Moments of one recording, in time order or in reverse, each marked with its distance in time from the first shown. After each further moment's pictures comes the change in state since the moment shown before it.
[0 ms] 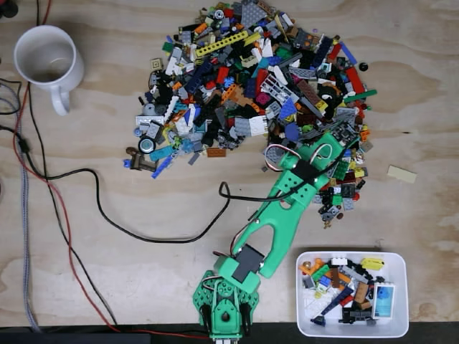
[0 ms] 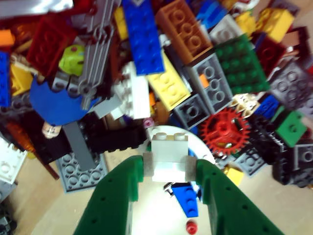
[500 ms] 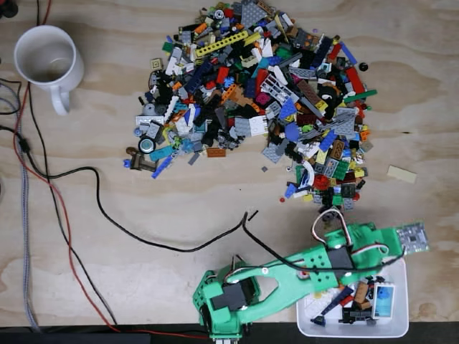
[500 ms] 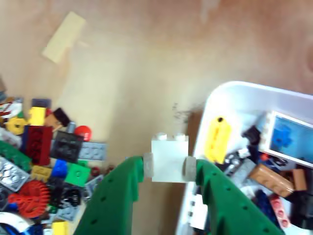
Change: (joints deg) arm 37.5 20.0 5.6 1.5 -11.2
